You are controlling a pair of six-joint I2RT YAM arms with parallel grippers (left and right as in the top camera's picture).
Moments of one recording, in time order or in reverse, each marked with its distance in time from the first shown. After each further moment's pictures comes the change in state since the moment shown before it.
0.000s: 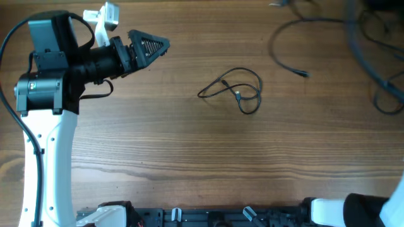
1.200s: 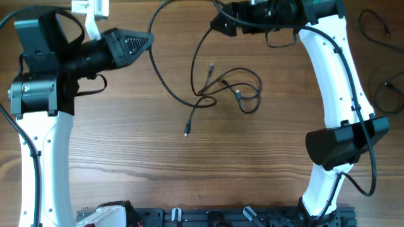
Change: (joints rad) left arm 0.039 -0.007 0.000 0.131 0.063 0.021; right arm 0.432 0.525 0.007 -0.172 -0.330 -0.199
